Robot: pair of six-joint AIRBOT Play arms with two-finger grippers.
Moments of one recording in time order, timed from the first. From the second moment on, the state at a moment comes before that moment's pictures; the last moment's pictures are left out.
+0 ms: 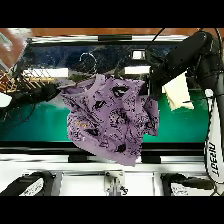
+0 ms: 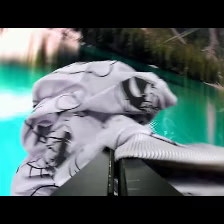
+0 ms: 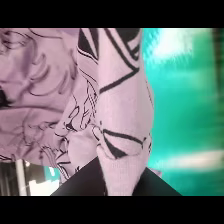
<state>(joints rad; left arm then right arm) 0.01 -1.03 0.96 0.91 -0.77 -1.45 0.20 -1.48 1.78 2.05 -1.67 -2.73</state>
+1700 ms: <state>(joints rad) -0.36 -1.11 1.75 0.90 -0.71 -1.25 0.20 -1.11 1.79 2.15 -1.18 -1.99</state>
